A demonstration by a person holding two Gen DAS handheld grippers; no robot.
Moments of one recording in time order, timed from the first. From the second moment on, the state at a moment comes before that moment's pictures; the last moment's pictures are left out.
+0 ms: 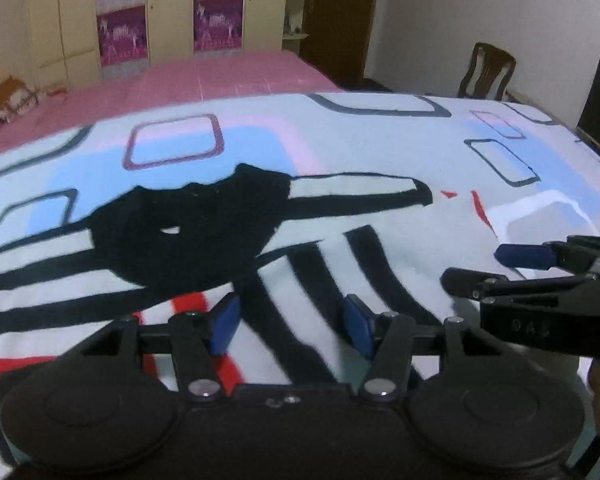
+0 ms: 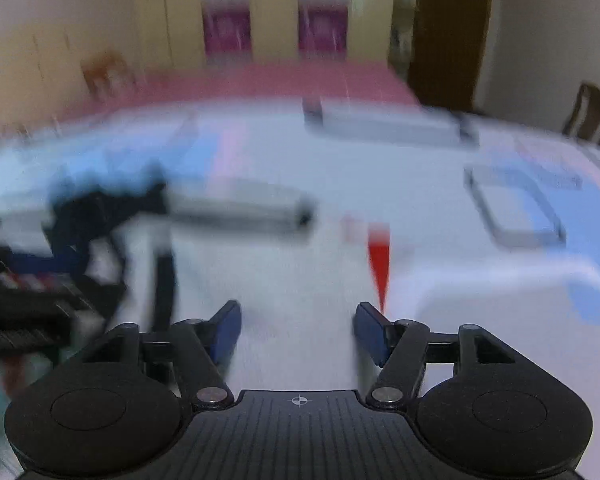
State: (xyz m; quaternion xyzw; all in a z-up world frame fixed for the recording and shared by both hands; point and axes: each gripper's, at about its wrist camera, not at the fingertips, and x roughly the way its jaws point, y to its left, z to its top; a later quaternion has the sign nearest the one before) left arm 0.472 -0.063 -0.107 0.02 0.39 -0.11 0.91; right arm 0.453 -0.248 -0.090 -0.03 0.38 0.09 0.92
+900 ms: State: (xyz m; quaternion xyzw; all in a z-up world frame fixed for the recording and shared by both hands) left arm 0.343 0.102 -0.077 -0.05 0.34 0.05 0.94; right arm 0.345 -0.242 -0.043 0.00 0.36 0.10 0.93
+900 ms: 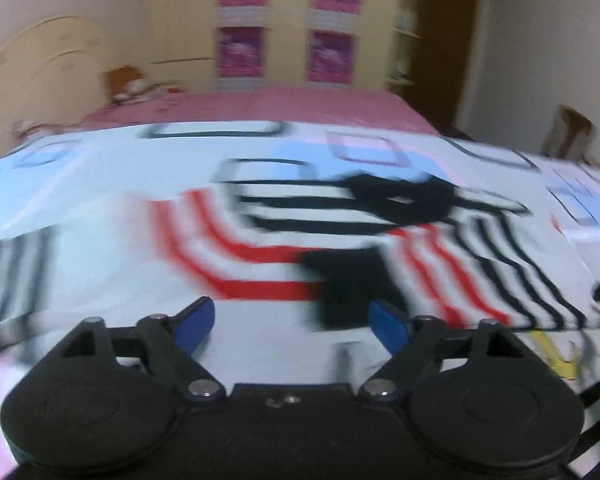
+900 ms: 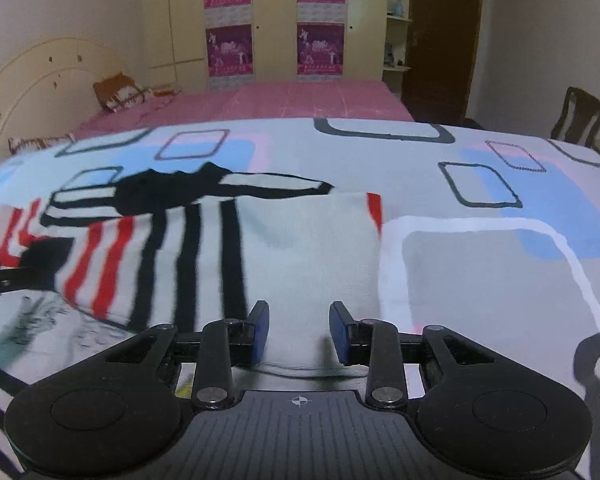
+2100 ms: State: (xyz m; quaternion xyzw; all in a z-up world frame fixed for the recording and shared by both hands) left arm 0.351 0.282 -0.052 -0.32 0.23 0.06 0.91; right arm 0.358 -0.182 -0.034 0.05 0.36 0.06 0.93
